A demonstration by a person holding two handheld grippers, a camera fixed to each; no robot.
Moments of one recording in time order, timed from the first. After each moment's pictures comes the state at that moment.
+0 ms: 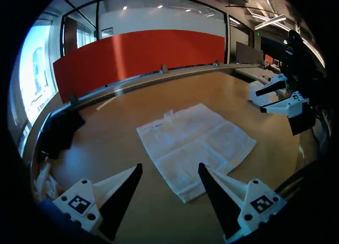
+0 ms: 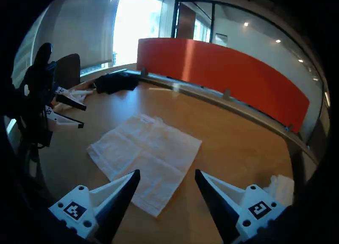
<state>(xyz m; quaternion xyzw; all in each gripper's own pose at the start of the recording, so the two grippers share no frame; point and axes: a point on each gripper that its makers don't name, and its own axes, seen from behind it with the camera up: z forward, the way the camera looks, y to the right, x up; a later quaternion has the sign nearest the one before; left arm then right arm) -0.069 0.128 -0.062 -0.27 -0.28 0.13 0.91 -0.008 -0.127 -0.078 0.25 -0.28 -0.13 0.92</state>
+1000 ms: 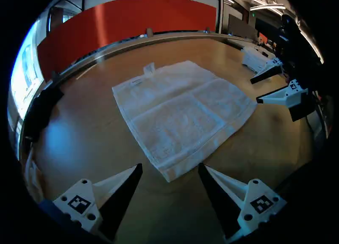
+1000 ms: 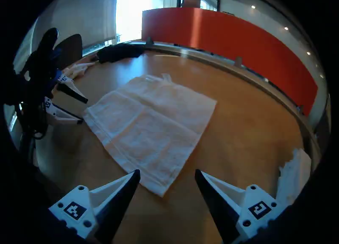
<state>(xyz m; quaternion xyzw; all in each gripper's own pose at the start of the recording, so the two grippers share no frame) -0.170 0.137 -0.094 -0.30 -0.38 0.16 0.86 -0.109 -0.122 -0.108 0.27 -0.37 -0.14 0.88</state>
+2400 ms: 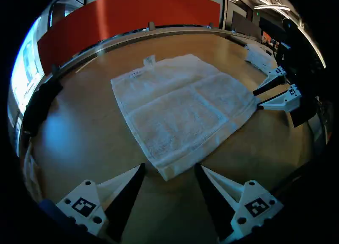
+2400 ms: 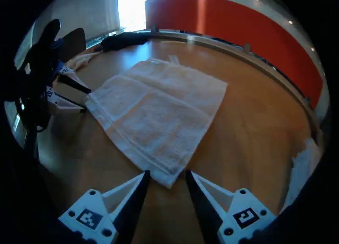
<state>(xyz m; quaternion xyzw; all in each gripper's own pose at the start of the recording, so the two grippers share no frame) -0.181 0.138 -0.097 -0.28 -0.41 0.16 0.86 -0.140 -0.117 -0.122 0.29 -0.41 -0.13 0.85</state>
